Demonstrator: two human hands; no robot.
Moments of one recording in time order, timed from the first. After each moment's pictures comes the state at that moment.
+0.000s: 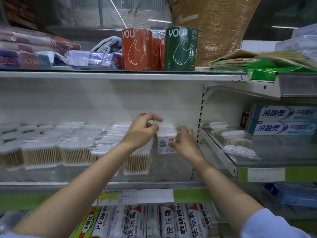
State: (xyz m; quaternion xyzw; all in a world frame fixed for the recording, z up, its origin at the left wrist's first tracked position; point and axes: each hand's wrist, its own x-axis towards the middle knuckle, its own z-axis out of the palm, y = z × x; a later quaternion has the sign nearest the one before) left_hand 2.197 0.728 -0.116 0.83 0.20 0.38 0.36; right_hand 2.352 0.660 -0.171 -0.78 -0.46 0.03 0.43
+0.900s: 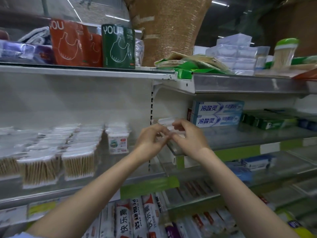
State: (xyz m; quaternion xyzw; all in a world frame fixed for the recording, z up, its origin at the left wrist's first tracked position) left_hand 2.306 0.621 -0.141 0.87 0.07 0.38 0.31; right_hand 2.383 0.500 -0.122 -0.80 -0.44 -0.10 0.41
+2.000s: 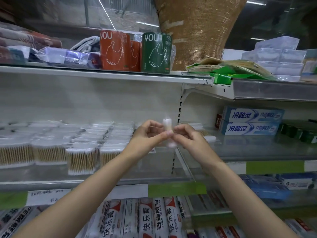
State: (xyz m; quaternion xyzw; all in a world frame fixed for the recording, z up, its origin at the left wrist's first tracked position) left_hand 2.230 0.656 -0.130 0.73 0.12 0.39 0.54; right_hand 2.341 0.539 -0.124 -0.64 -0.51 0.13 0.57
